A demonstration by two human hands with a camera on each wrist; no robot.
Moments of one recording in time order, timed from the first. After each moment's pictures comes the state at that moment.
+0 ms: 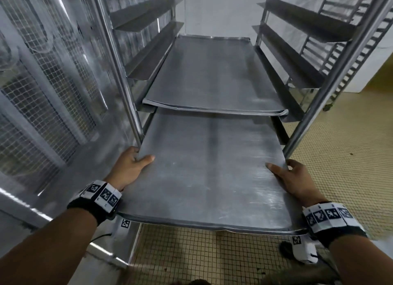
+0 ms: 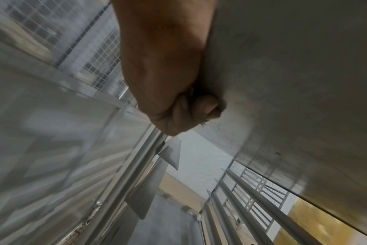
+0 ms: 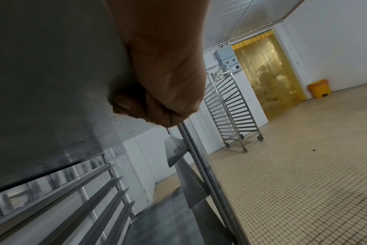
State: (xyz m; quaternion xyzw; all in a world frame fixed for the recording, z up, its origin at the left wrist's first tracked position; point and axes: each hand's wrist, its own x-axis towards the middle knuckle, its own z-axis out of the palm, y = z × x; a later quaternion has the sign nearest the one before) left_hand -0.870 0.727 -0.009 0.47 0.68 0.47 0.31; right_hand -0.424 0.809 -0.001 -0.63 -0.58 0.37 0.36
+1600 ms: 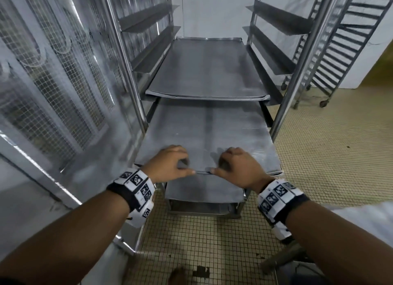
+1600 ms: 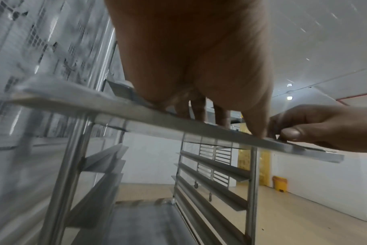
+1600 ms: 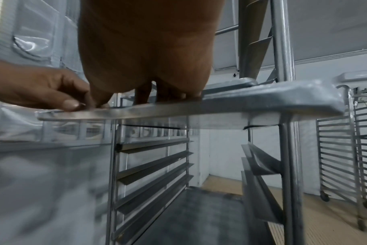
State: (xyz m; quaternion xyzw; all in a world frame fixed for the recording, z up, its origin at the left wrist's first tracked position) left_hand -0.770 0.673 0.026 0.79 0.58 0.15 0.13; right_hand -0.504 0.727 0.019 -0.43 -0.89 0.06 0.11
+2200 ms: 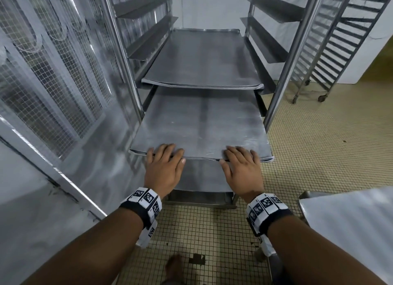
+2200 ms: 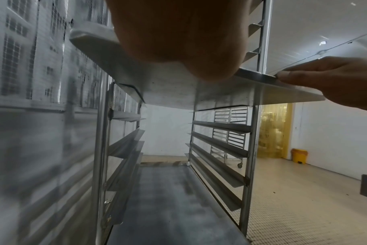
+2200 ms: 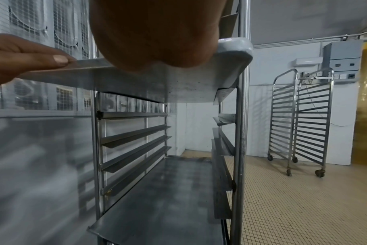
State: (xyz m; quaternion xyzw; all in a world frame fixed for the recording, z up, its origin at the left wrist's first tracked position) left_hand -0.735 0.624 -0.046 0.69 0.68 0.18 -0.14; right_hand -0.477 0.681 -0.041 -0.50 -0.82 -0.07 0.25
